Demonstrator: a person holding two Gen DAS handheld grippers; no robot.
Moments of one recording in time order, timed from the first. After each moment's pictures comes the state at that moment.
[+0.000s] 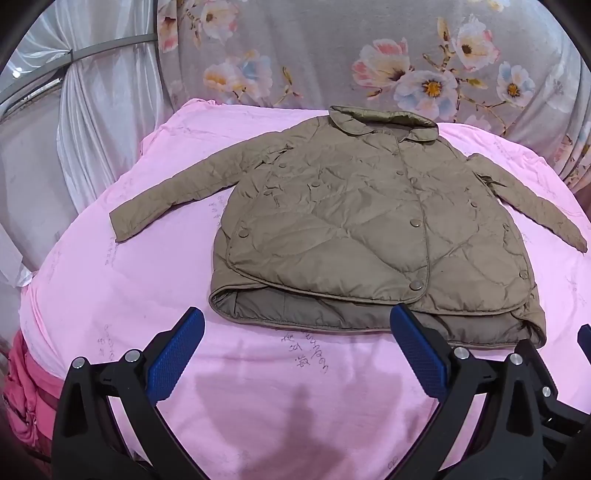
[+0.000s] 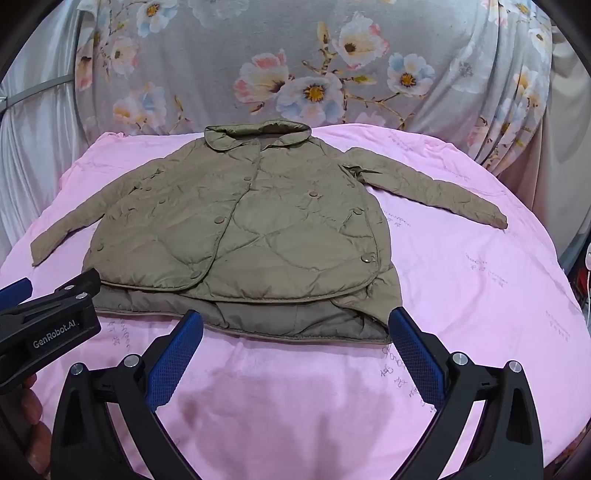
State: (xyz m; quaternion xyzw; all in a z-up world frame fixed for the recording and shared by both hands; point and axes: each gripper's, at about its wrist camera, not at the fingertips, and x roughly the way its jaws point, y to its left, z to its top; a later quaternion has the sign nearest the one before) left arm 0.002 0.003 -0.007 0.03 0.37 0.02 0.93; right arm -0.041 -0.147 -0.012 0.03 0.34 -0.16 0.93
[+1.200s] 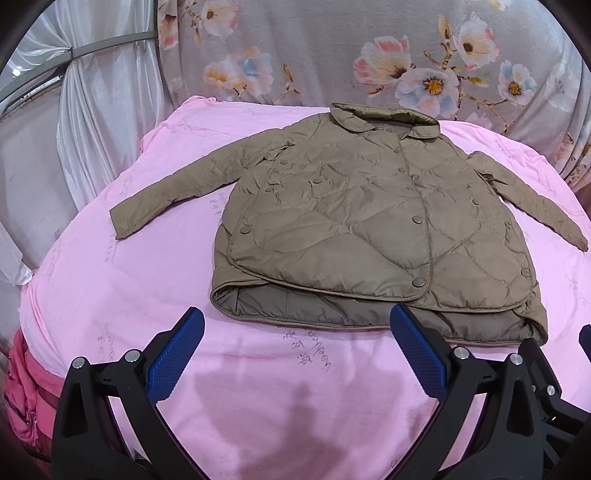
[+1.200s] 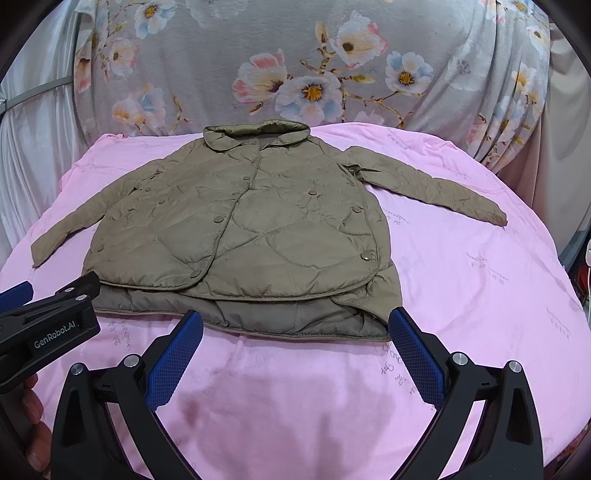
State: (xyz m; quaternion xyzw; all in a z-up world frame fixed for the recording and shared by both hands) left arm 0.003 0.006 -0.010 0.03 0.38 0.02 0.93; right arm -0.039 -0.145 -0.013 0.03 0.34 -0.16 0.93
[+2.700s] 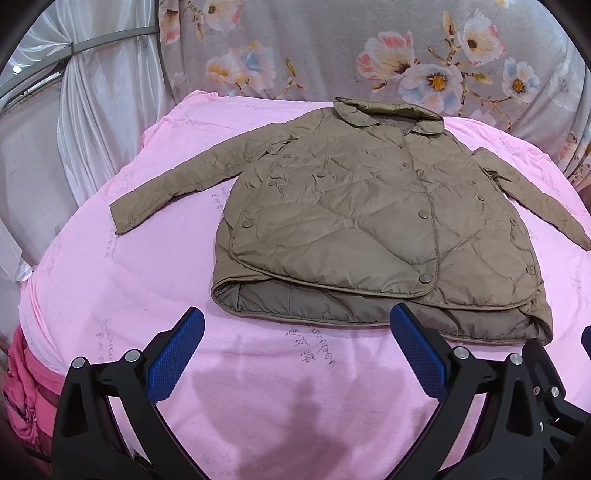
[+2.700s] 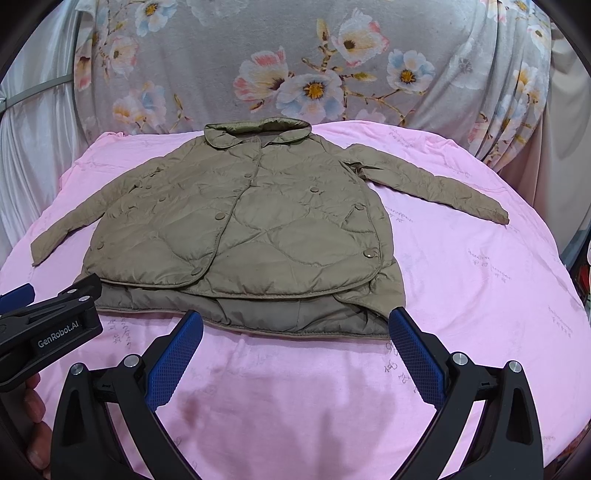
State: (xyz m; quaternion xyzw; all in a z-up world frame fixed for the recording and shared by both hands) left arm 0.004 0.012 -0.017 0.03 0.38 0.02 0.92; right arm -0.039 -0.143 -0.013 0.03 0.34 -0.16 0.93
